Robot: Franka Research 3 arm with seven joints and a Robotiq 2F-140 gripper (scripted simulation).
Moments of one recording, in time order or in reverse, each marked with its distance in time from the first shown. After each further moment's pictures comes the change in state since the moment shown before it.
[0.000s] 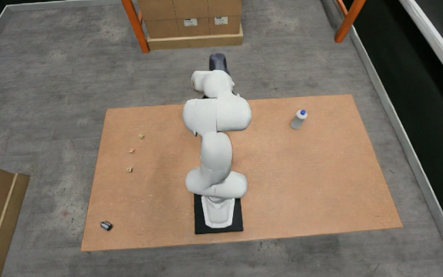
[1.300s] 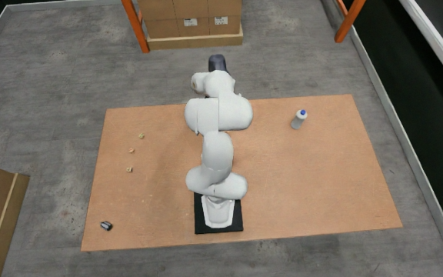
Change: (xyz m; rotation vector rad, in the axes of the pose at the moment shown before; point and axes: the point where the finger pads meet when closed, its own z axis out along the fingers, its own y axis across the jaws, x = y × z) arm -0.006 0.000 0.006 0.011 -0.018 -0.299
